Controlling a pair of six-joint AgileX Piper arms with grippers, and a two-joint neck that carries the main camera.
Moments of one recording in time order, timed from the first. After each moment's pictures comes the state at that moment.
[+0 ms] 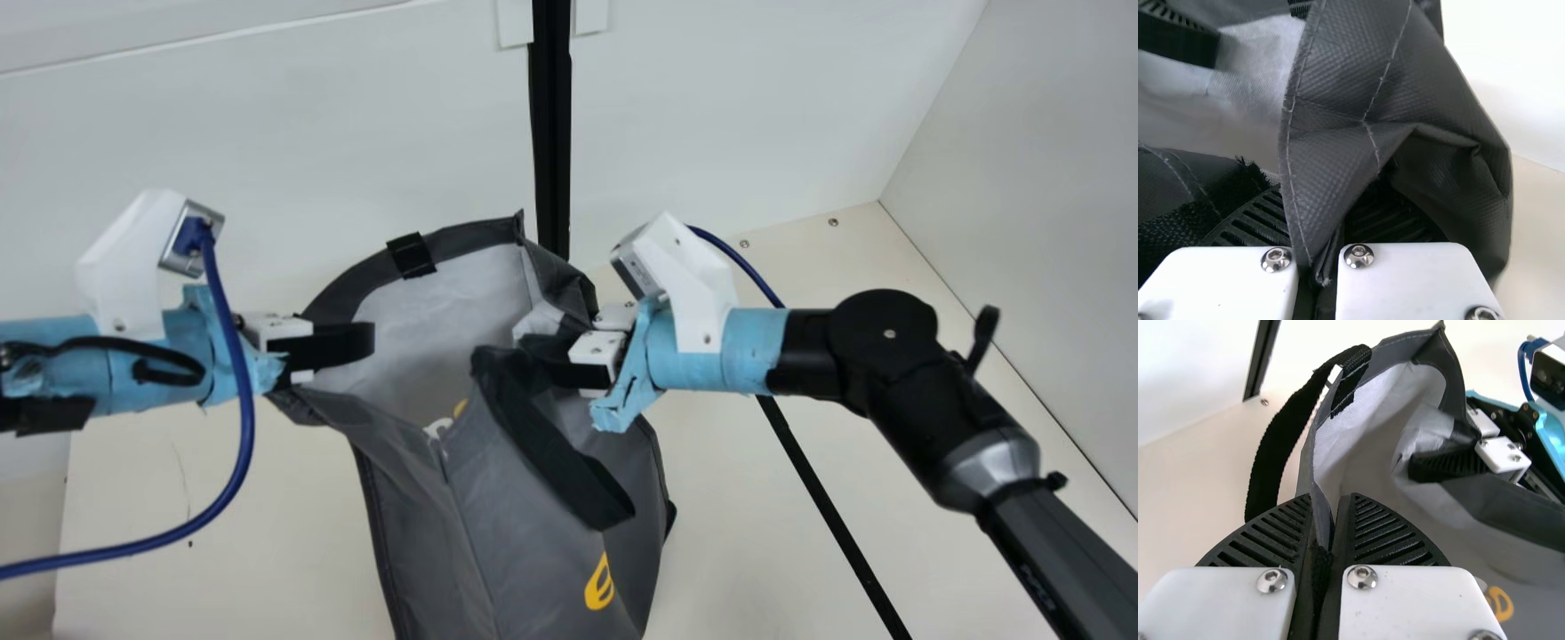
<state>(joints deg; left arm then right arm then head) -14.5 106.2 -110.7 -51.2 70.0 30.0 -2.5 84.9 -68.0 70.1 52.8 -70.3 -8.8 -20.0</state>
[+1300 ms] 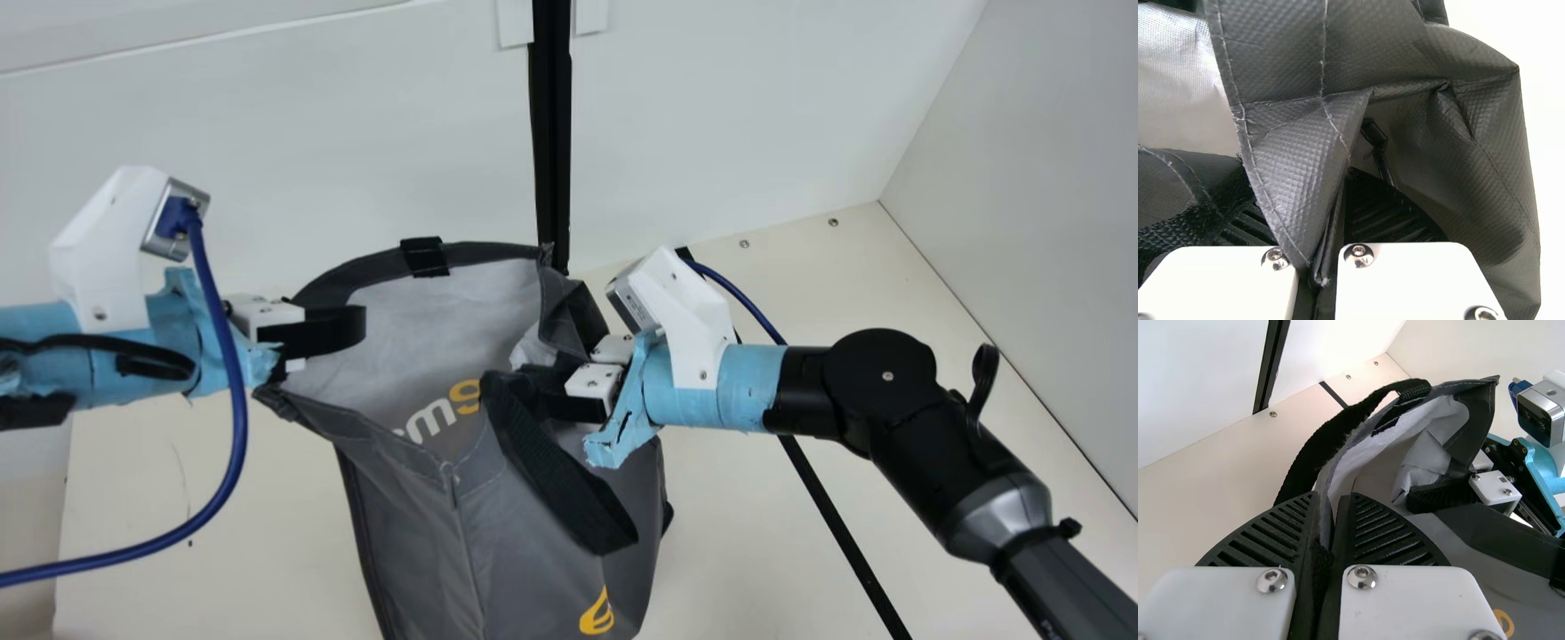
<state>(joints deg) -15.5 103.0 -111.5 -48.0 69.9 27.3 -1.0 79.4 -61.4 69.5 50.7 -67.4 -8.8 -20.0</state>
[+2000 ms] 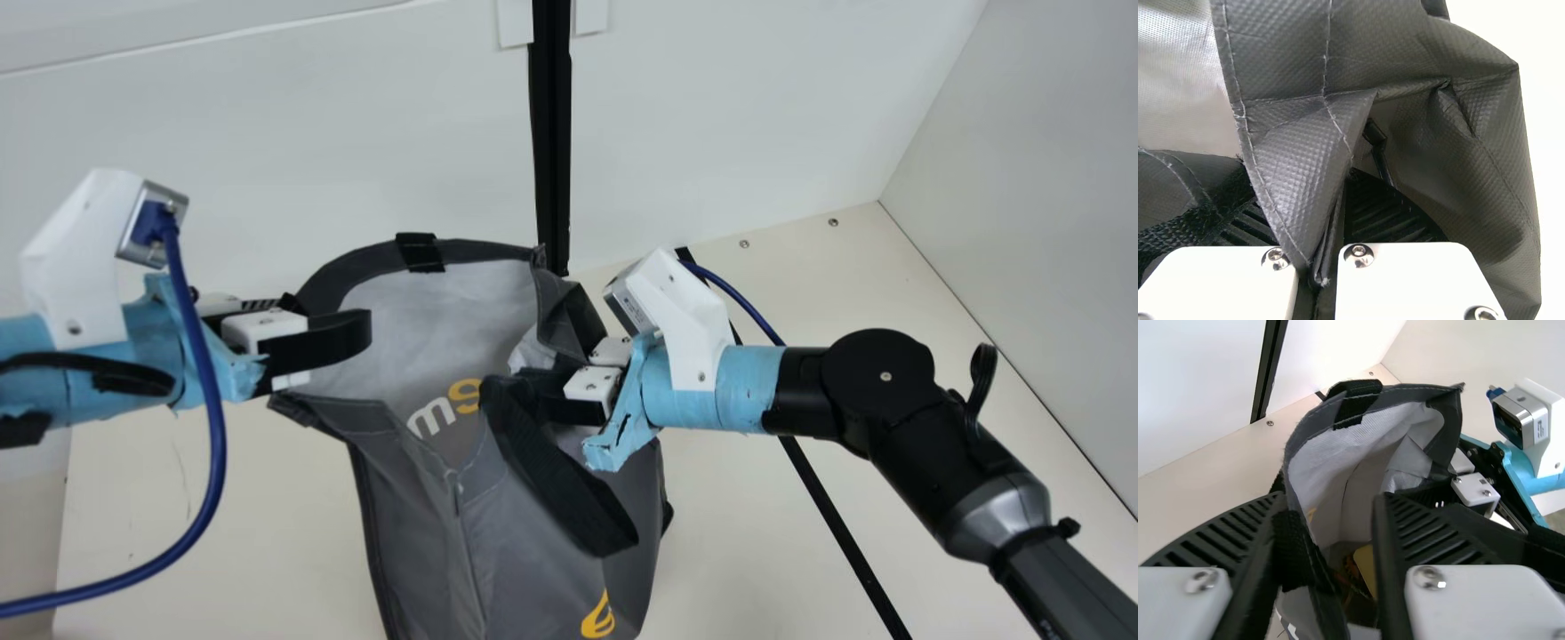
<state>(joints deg) -15.1 99.3 -108.2 -49.0 68.5 28.5 -1.0 79.4 -61.4 69.2 50.9 -67.4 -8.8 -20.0</state>
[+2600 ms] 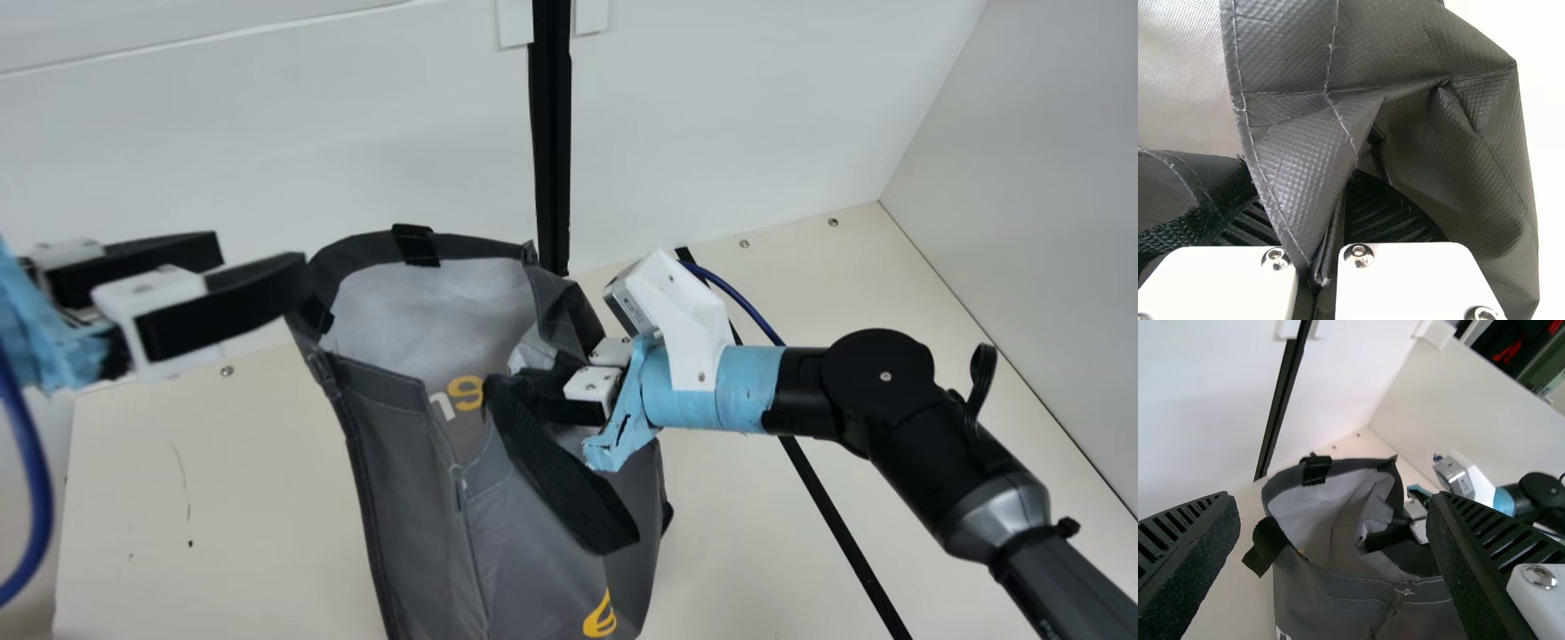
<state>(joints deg) -8.6 94.5 -113.0 -56.7 69.9 28.1 -1.0 79.4 -61.4 69.2 50.9 -67.4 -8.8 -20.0</state>
